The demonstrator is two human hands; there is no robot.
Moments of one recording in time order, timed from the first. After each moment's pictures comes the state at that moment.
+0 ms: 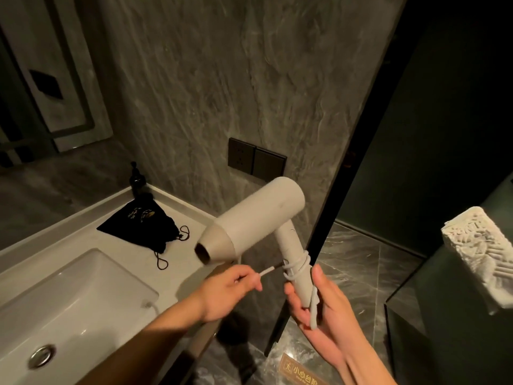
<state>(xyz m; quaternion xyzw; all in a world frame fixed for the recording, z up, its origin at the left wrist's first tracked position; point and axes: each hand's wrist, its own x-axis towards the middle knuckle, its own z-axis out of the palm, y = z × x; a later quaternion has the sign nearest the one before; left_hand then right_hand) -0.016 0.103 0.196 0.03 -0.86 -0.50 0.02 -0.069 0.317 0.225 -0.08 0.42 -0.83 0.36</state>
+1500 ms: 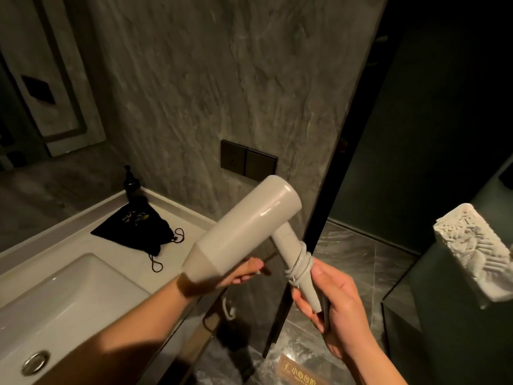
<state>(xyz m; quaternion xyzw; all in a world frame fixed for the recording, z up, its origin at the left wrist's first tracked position) -0.053 0.095 0.210 -0.04 -0.80 -0.59 -0.08 -0.068 0.338 0.247 -0.18 0.55 -0.79 0.23</state>
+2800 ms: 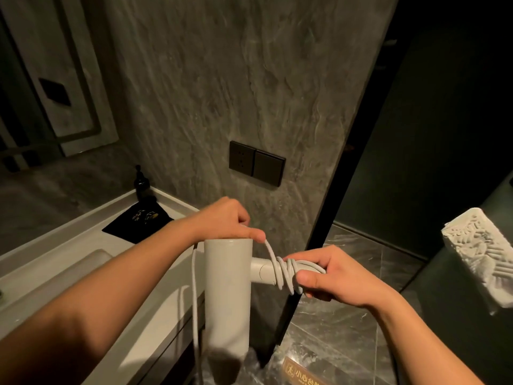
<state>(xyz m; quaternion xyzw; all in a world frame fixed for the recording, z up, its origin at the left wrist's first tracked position) -0.069 0.057 0.297 -0.03 -0.95 -0.30 0.02 -0.126 0.335 0.282 -0.48 0.68 -0.47 0.31</state>
